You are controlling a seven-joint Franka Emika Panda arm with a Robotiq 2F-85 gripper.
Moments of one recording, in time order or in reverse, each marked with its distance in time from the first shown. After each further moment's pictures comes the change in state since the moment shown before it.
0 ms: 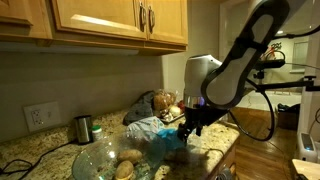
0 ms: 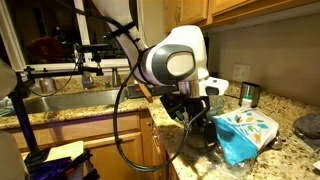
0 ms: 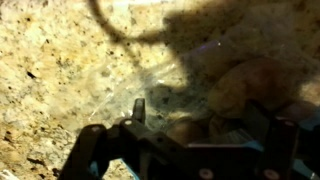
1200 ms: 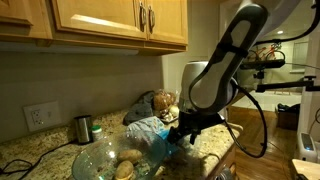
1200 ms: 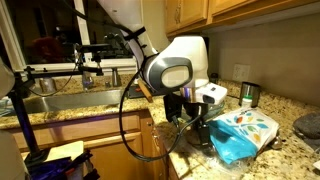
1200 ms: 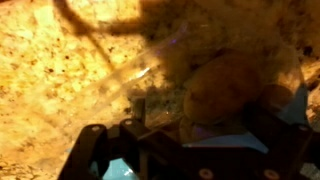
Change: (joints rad) arm 0.048 0.080 0.018 0.029 0.314 0.089 -0.081
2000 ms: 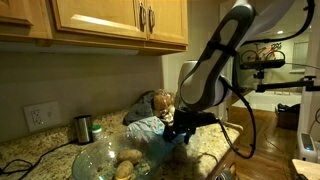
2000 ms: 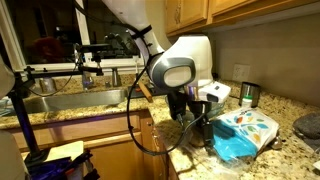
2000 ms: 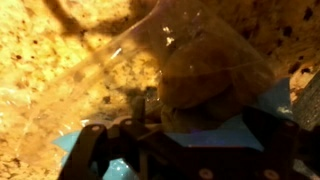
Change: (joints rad) arm -0.001 0.031 0.023 0.053 0.137 0.001 -0.094
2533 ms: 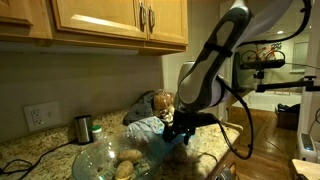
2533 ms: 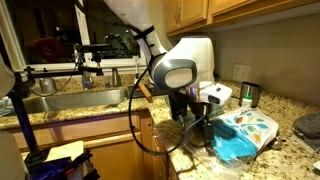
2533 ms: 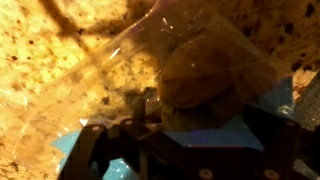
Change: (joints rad) arm -0.004 0.014 0.002 0.015 0.033 -0.007 -0.021
